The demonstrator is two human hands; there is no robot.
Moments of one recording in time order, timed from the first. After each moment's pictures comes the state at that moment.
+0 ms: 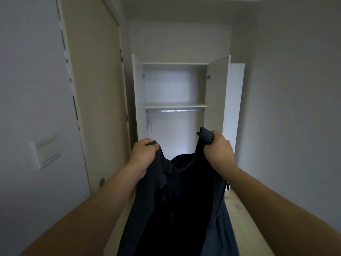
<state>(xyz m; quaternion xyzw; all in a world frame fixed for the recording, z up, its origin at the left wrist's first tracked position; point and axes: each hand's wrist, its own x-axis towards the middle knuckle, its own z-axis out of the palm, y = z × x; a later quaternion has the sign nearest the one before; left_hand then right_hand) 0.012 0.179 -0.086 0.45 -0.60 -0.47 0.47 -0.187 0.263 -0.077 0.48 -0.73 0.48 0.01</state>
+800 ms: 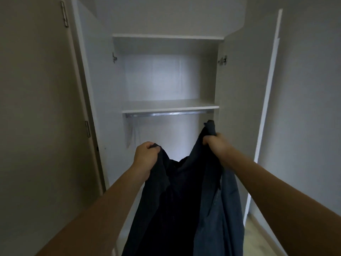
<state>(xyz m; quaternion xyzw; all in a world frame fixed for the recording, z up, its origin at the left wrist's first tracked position) -0.235 -0.420 -0.134 0.45 -0.58 -0.50 0.46 -0.431 -0.333 -0.100 0.38 -0.71 0.53 -0.25</state>
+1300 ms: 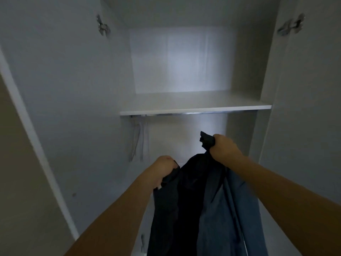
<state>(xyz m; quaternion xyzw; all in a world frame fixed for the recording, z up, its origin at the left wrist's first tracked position) -0.353 -0.782 -0.200 0.51 -0.66 -0.51 0.21 -0.547 -0.712 -0.149 0.57 -0.77 0.28 -0.05</state>
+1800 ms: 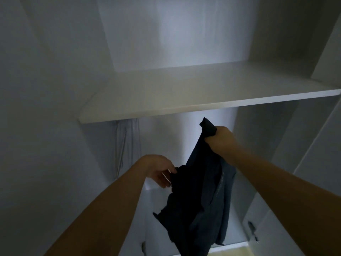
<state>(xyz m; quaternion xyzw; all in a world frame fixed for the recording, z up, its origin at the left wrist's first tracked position) -0.412 -1.062 -0.261 0.53 -0.62 -0.57 -0.11 -0.595 -0.953 -0.193 0.44 -0.78 0.40 -0.21</state>
